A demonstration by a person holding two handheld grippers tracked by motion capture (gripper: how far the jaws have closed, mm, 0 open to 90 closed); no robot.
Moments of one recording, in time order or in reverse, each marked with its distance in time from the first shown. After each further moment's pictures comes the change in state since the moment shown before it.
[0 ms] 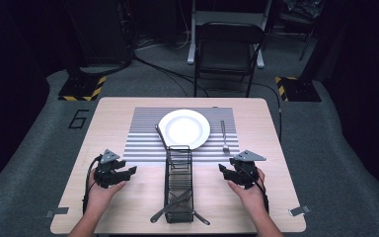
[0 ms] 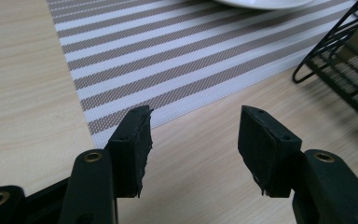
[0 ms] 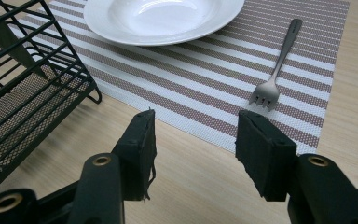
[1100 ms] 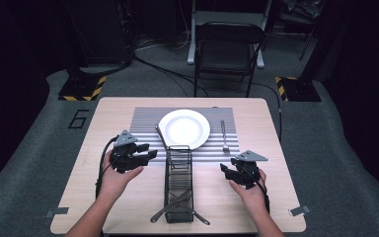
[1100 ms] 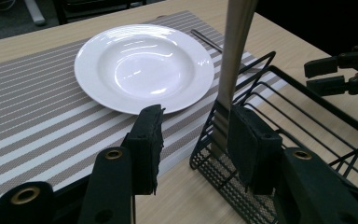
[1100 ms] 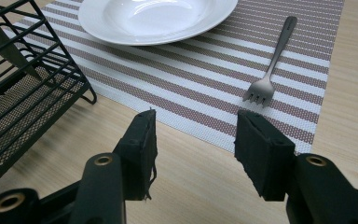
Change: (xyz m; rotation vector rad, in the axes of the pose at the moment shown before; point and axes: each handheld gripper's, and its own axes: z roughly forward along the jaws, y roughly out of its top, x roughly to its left) left arm -0.064 0.084 -0.022 -0.106 -0.161 0.099; right arm -0.005 -0.003 0.000 -0.008 -0.001 0.018
